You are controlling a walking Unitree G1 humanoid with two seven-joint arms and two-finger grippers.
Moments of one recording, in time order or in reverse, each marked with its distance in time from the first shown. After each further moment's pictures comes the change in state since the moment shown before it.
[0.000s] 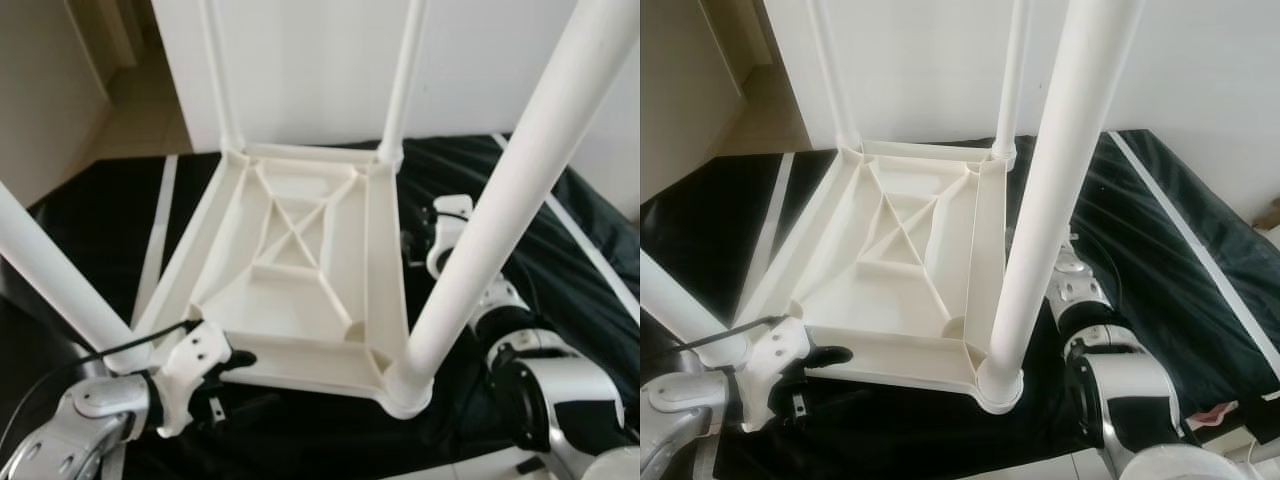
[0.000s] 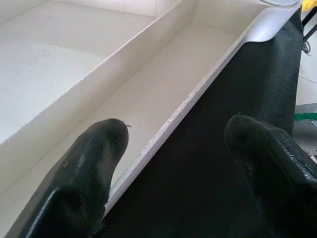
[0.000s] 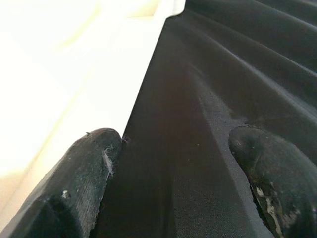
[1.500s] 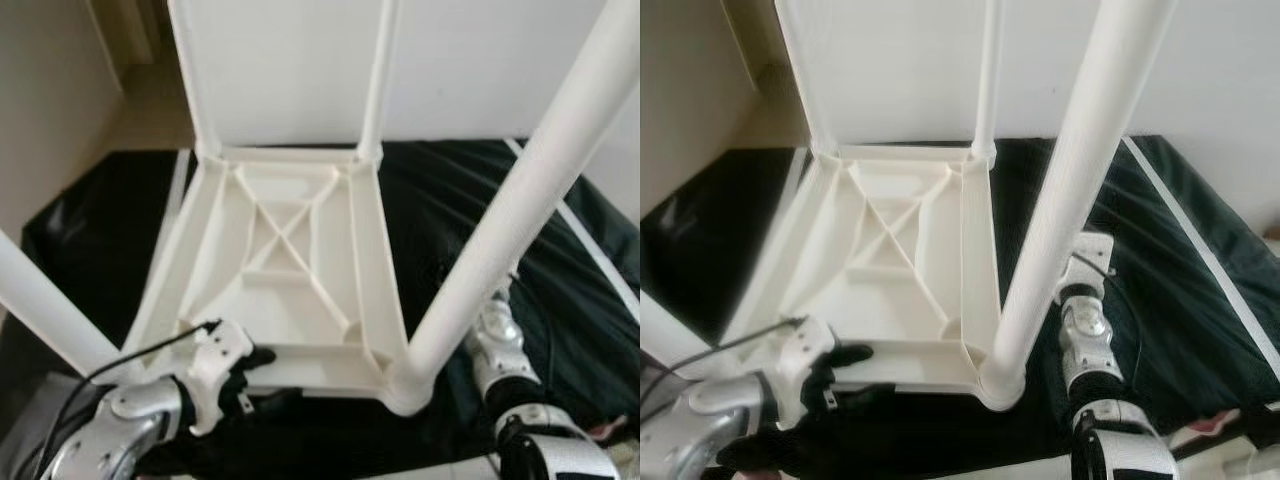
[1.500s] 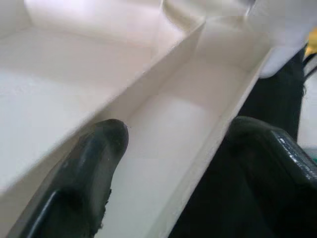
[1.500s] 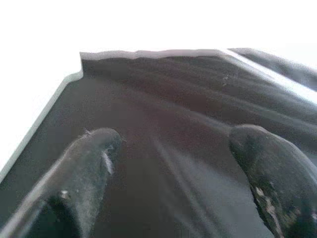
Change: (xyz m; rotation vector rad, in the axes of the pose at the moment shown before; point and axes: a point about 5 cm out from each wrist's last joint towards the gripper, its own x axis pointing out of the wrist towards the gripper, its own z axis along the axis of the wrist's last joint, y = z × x) left arm 0.031 0.003 0.012 -0.023 -0.181 0.080; right arm -0.071 -0.039 -0.043 0.080 -0.415 -0.253
